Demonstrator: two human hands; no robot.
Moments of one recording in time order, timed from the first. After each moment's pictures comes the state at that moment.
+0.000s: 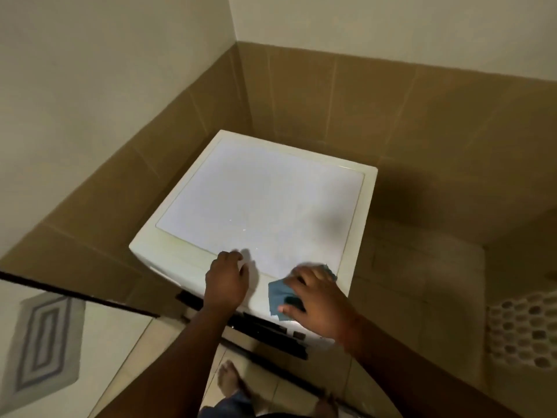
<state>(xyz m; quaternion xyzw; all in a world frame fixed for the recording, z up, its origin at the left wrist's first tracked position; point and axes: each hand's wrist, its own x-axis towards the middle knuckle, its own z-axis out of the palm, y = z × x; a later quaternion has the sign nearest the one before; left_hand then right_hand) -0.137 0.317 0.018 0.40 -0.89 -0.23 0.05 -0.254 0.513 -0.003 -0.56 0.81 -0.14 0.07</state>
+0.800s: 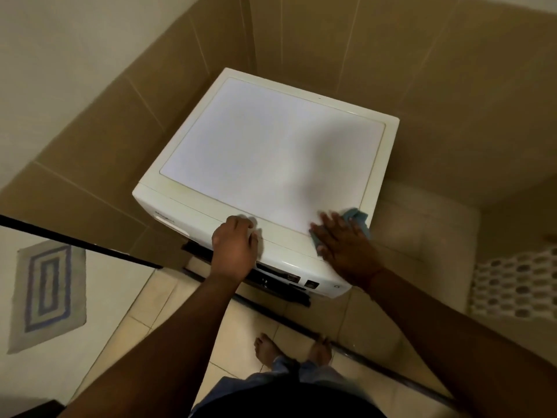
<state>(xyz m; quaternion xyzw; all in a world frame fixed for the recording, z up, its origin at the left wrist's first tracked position) -0.094 0.317 -0.006 0.33 -0.92 -0.21 0.11 -0.272 0.531 -0.043 -0.53 0.84 0.01 0.09</state>
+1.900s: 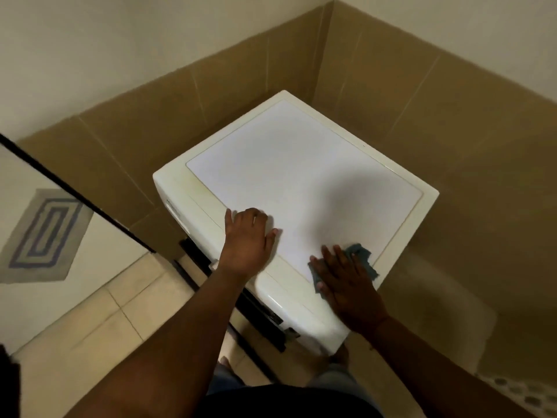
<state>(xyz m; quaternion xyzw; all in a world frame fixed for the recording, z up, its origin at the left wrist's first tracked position) -0.150 0.304 -0.028 0.38 -0.91 -0.10 0.16 -0.326 0.510 -0.056 -0.64 0.76 0.01 0.06</state>
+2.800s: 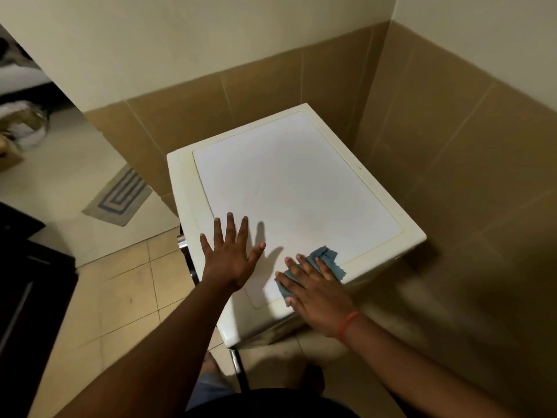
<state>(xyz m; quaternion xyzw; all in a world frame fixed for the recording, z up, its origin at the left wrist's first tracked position) -0.257 0.428 -0.007 0.63 -0.76 -0.14 -0.02 -0.468 0.525 -0.044 -0.84 0.54 0.02 0.07</state>
